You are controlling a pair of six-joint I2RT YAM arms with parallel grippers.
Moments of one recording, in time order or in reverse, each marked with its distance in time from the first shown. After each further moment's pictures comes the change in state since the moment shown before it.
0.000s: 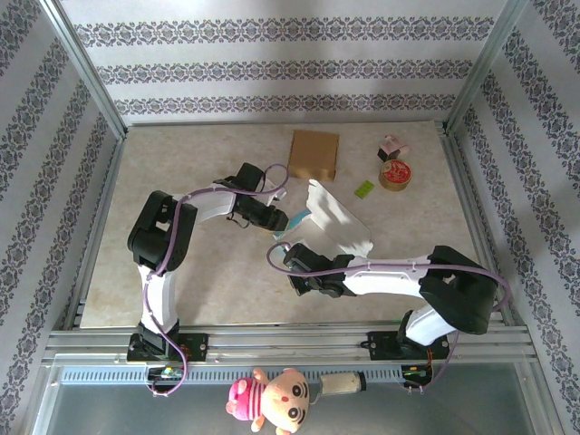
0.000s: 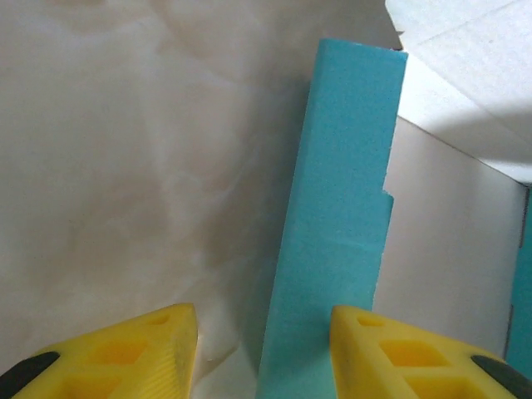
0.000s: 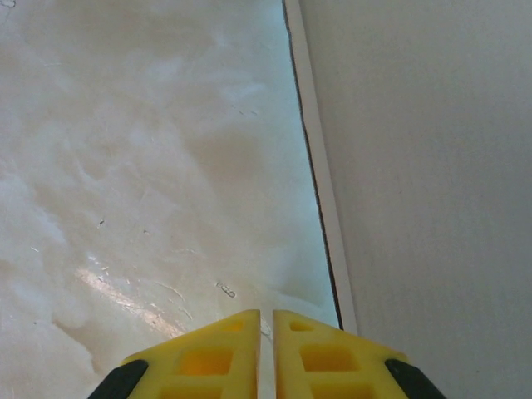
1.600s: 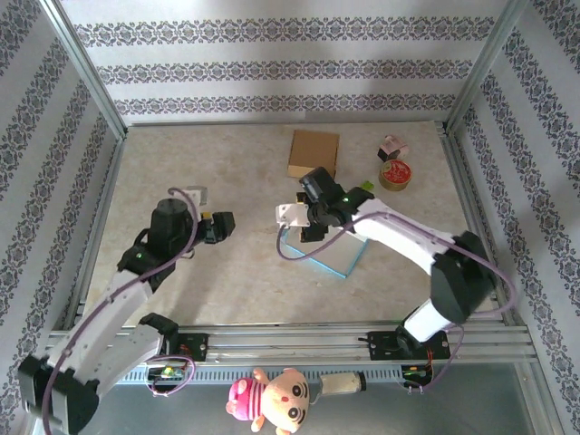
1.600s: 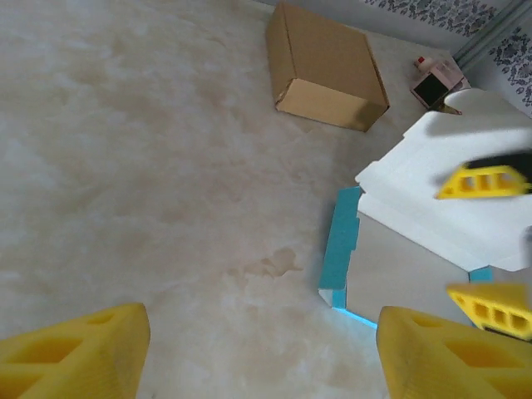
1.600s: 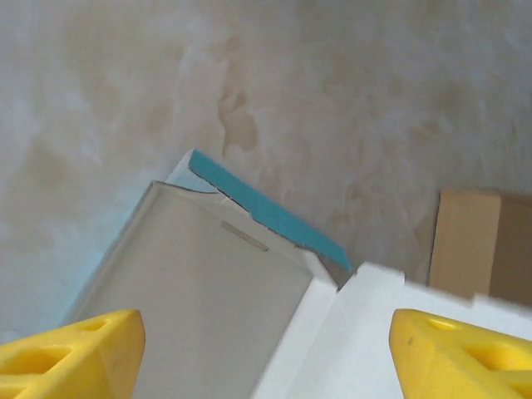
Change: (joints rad) left arm 0.066 -1.229 -0.638 0.056 -0.542 -0.366; right arm -0.372 0.106 0.521 -0.378 -0.221 -1.647
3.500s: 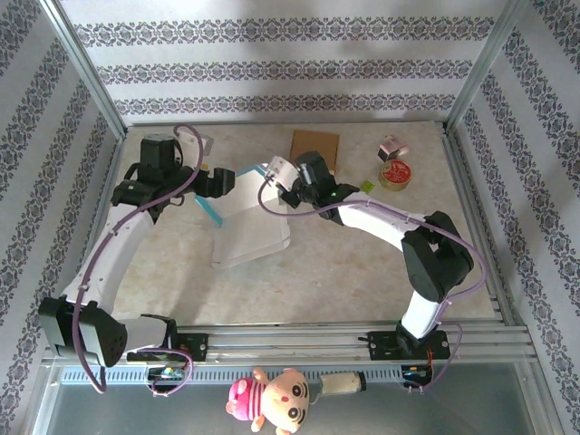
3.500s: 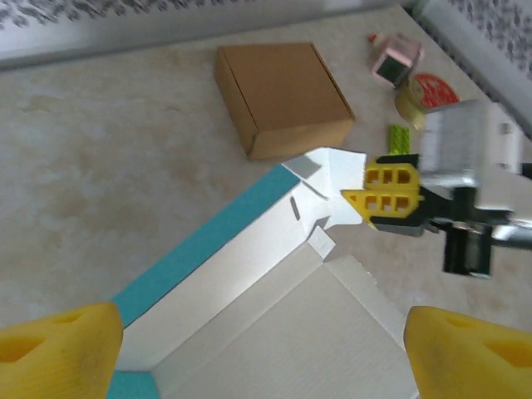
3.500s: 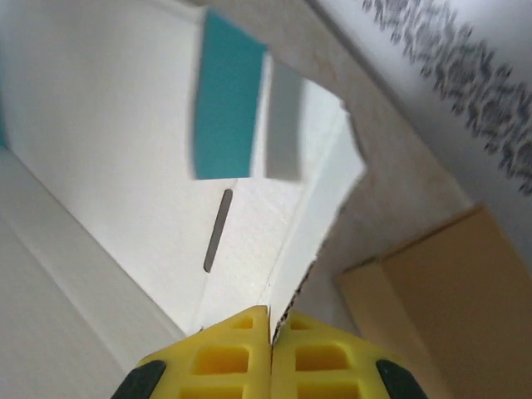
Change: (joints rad) left arm 0.209 0.494 0.578 -0.228 0.345 0.467; right arm -0.048 0.128 -0.058 0.622 0.000 0.700
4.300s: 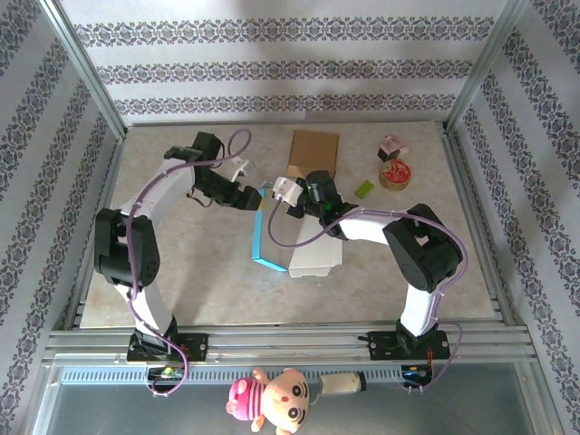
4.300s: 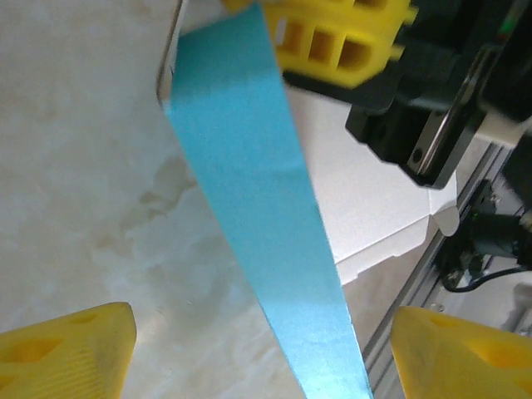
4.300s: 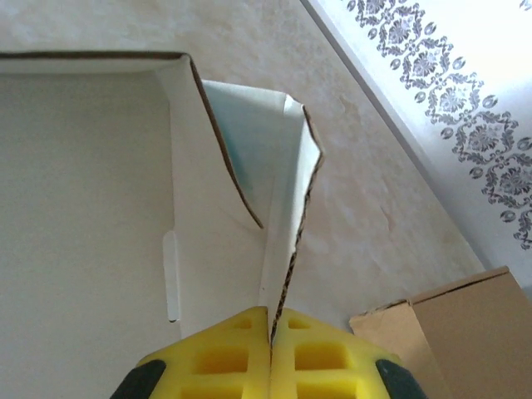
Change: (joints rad) left arm -0.082 0.436 0.139 -0.314 0.290 0.019; right arm -0.044 0.085 -0.181 0.422 -0.148 -0.188
